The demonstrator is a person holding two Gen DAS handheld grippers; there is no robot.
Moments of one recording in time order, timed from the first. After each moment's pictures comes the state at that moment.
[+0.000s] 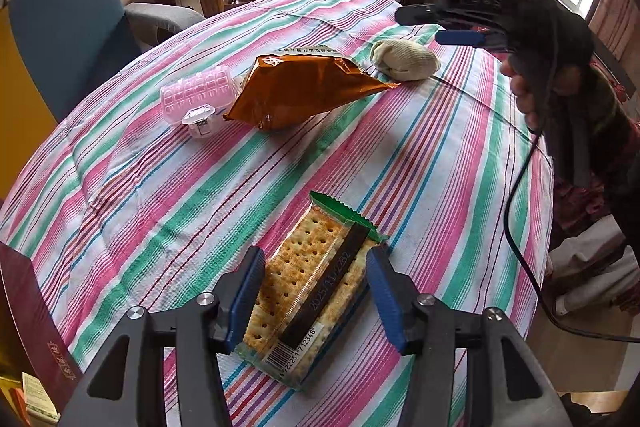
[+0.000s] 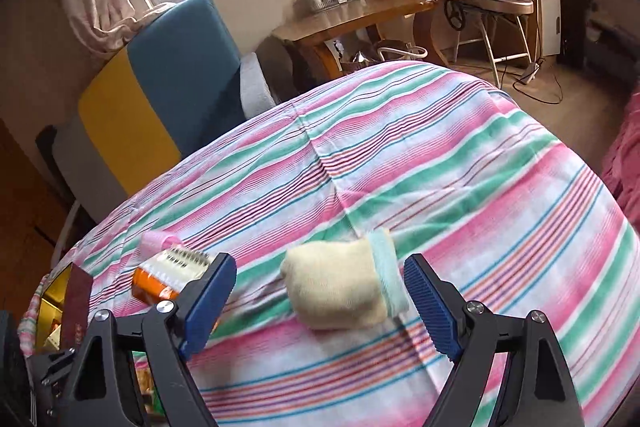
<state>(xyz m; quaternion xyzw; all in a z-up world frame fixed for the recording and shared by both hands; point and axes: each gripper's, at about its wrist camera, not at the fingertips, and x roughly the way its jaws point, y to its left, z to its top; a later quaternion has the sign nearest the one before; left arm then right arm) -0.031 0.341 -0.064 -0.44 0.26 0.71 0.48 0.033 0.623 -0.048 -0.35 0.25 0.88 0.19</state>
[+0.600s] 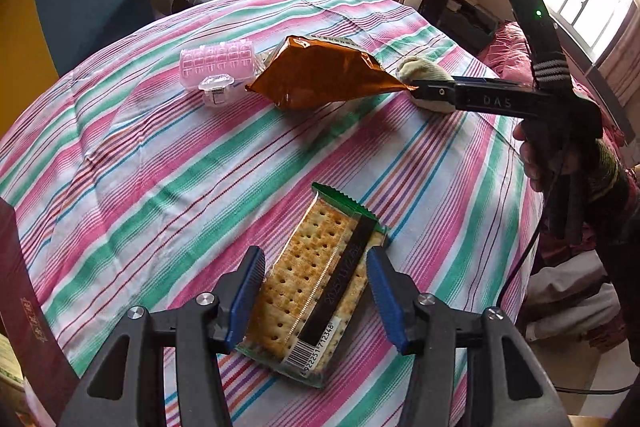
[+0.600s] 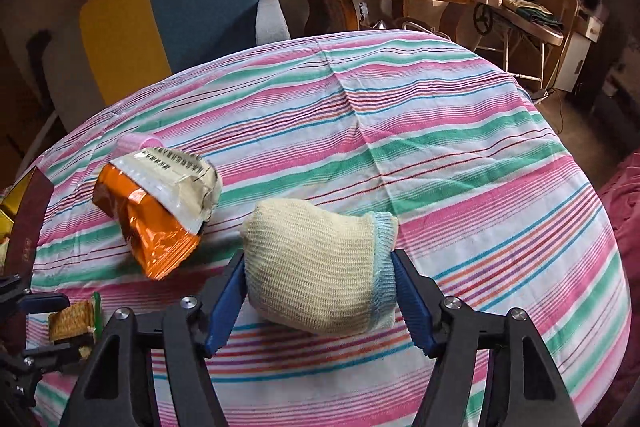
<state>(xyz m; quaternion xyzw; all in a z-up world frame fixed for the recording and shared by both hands) -0.036 0.325 -0.066 -0.49 0.20 0.71 0.47 0.036 0.569 -0.070 -0.44 0.15 0.87 0.18</state>
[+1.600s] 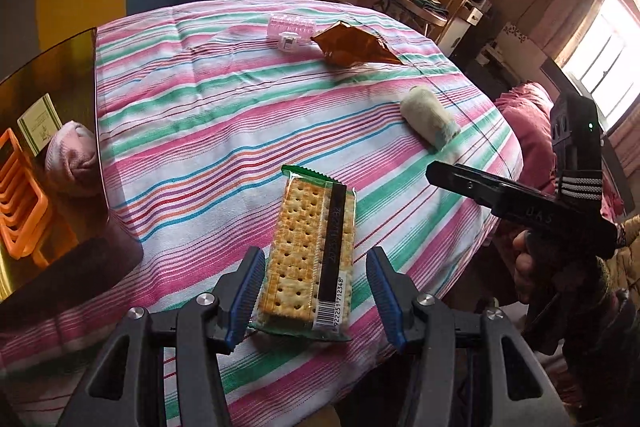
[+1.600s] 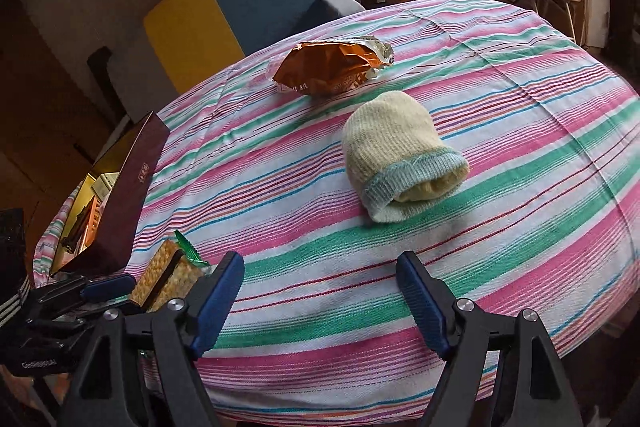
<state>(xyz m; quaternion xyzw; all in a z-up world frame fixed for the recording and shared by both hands) 0.040 0.200 -0.057 -0.48 0.12 0.76 0.42 0.134 0.418 -0.077 -0.40 0.23 0.88 0.09</state>
